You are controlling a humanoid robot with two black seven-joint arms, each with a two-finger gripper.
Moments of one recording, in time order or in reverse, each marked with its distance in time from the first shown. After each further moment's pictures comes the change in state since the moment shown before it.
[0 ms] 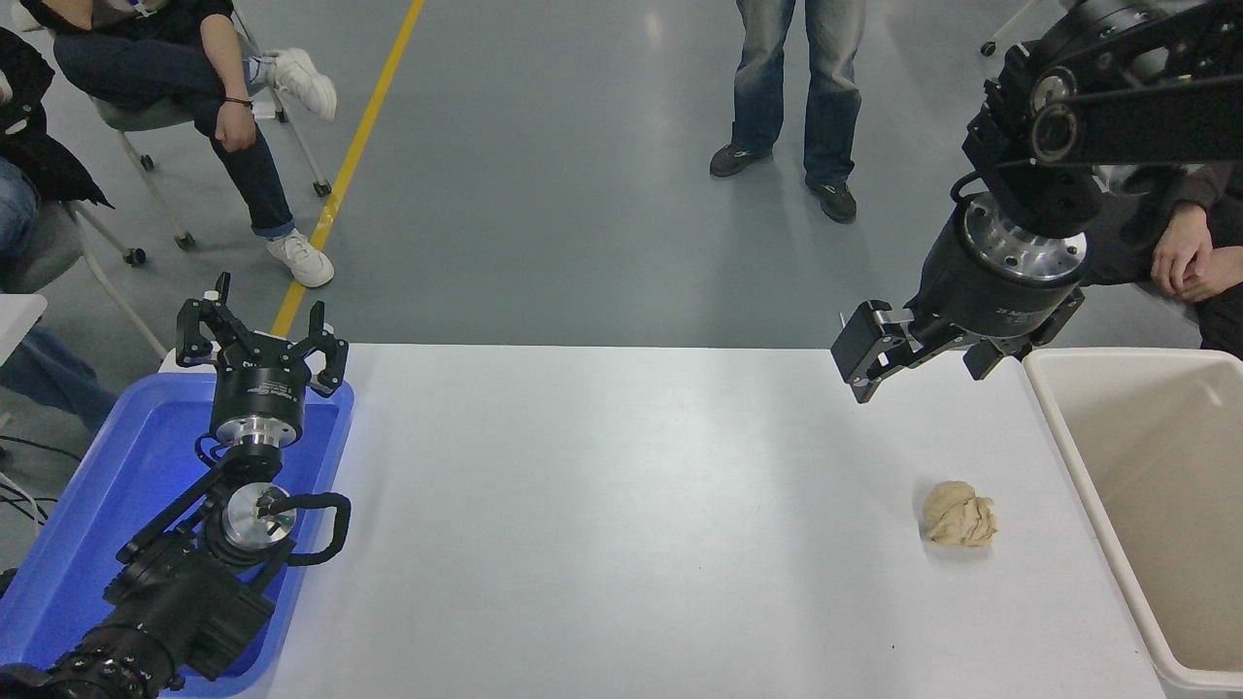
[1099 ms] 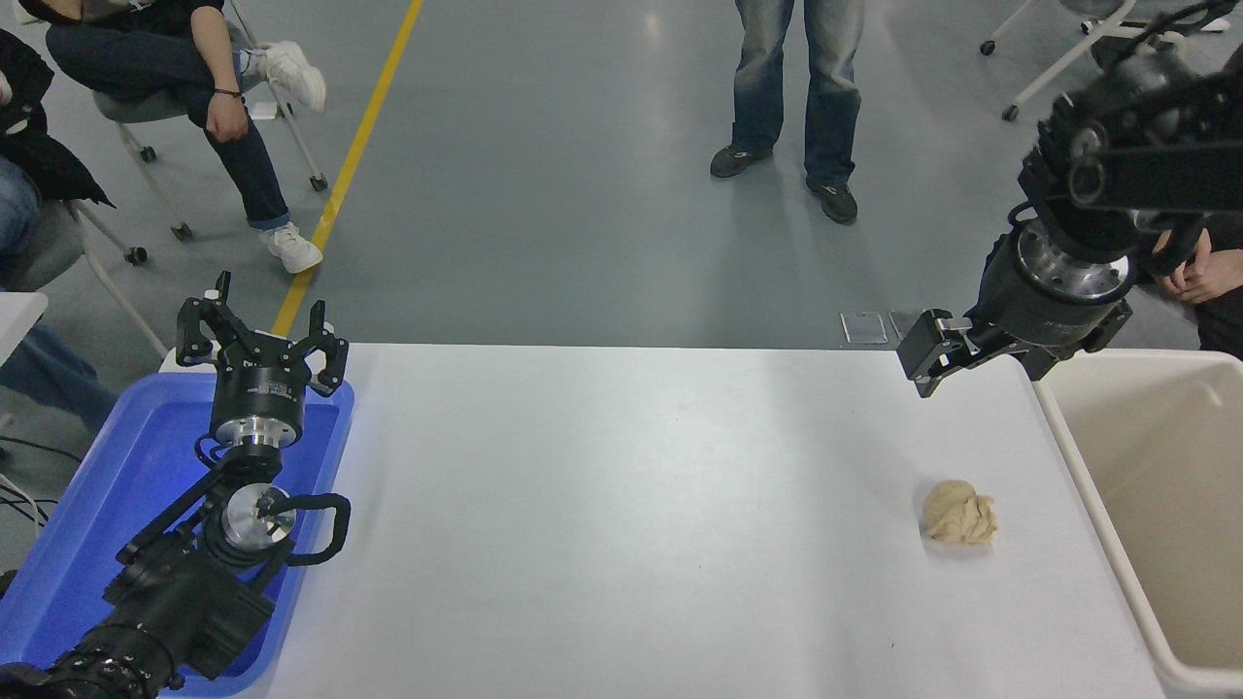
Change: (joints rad) left arm 0.000 0.000 0.000 0.000 0.000 0.000 0.000; right arm -0.300 -0.148 0.018 -0.194 -0.219 -0.054 -0.006
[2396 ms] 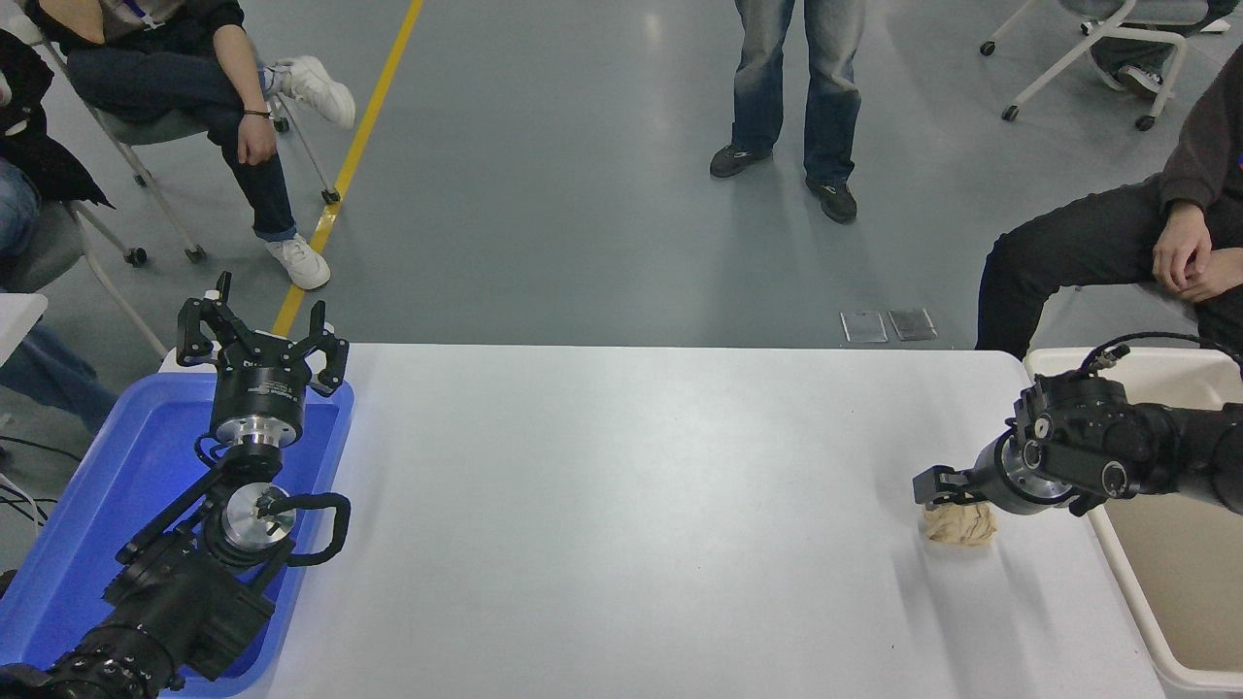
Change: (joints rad) left arm 0.000 0.000 0.000 0.000 0.000 0.000 0.000; right arm -0.904 0.036 0.477 -0.563 -0.315 -0.331 0.004
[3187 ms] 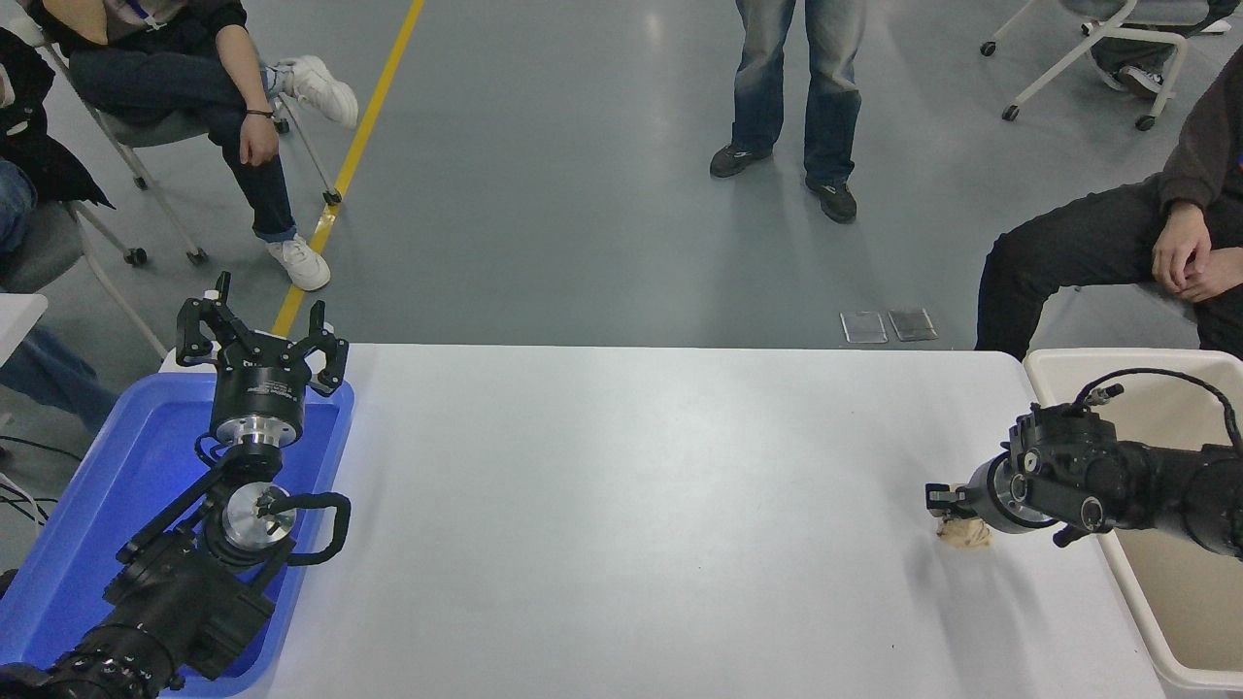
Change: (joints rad) left arm -0.001 0.000 0.000 0.000 0.000 0.000 0.000; right arm -0.037 0.018 0.029 -0.039 0.002 -0.051 0.008
